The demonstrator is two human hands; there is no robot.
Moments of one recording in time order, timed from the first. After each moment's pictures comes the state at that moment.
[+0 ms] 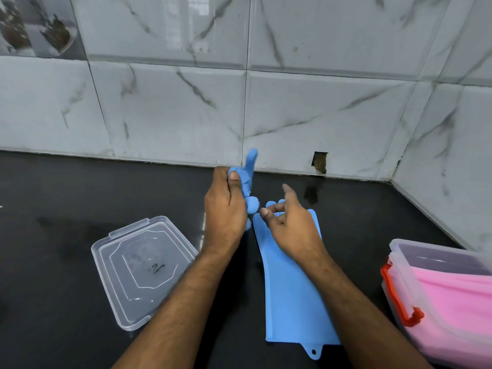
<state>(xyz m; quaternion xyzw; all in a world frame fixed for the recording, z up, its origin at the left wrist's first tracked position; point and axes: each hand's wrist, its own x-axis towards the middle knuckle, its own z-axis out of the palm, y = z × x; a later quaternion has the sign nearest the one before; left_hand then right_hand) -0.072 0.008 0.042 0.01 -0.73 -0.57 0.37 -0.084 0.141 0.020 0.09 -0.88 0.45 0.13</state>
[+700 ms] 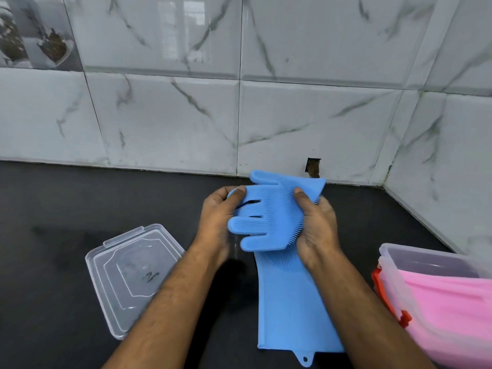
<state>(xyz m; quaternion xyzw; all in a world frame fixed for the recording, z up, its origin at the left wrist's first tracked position) -0.074 0.004 0.044 0.02 -0.51 -0.86 0.07 -0.093 0.162 0.038 -0.02 -0.47 0.87 0.11</state>
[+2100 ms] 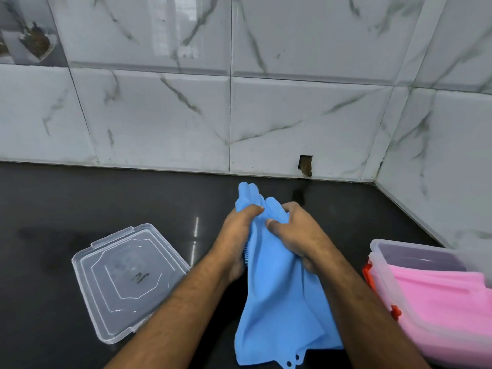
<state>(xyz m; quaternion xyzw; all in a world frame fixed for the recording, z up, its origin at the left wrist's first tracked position) -0.056 0.036 0.034 0.07 -0.53 -0.84 -0.11 -0.068 0.172 0.048 -0.04 -0.86 0.50 0.00</state>
